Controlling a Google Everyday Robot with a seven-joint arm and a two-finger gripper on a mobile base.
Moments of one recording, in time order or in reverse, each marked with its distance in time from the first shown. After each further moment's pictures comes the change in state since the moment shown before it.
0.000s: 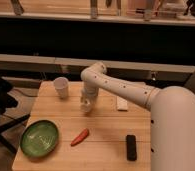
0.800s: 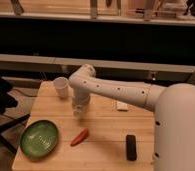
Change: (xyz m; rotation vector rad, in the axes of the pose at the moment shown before) arm -0.077 -0.021 -0.022 -0.032 0.012 -0.166
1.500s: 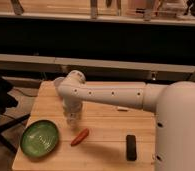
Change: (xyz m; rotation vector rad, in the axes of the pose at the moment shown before) arm -0.044 -0.018 -0.004 -0.012 0.006 -0.133
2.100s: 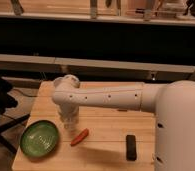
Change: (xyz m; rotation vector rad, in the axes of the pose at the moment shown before) arm -0.035 -0.019 0.000 -0.011 0.002 -0.117
